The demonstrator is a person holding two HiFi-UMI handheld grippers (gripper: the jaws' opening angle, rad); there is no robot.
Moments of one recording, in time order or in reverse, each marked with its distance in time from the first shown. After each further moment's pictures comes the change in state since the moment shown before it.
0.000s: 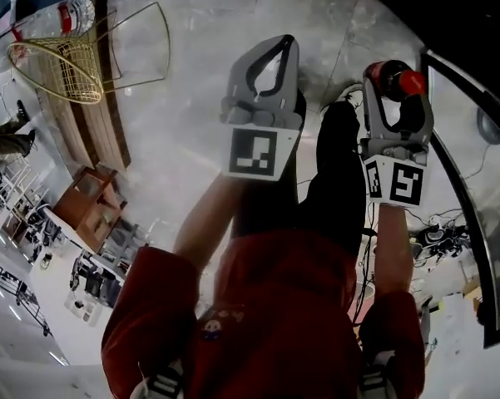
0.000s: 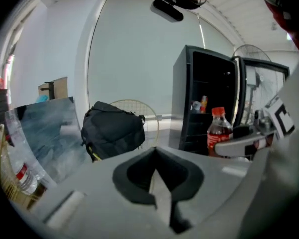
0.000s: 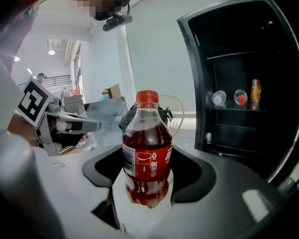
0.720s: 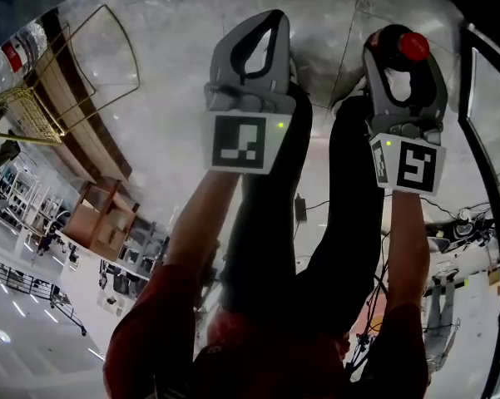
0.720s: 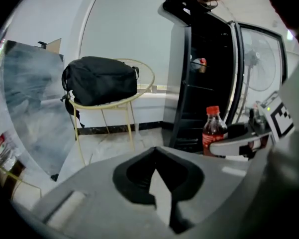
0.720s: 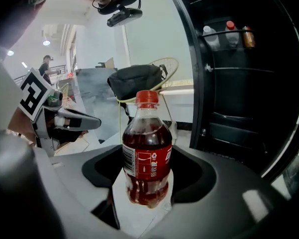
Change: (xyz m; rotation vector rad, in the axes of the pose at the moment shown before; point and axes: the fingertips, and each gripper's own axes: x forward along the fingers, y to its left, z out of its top) left arm 0.136 -0.001 -0.273 -0.039 0.111 -0.093; right arm 0.128 -0.045 -0.266 -0.020 0.115 -0.023
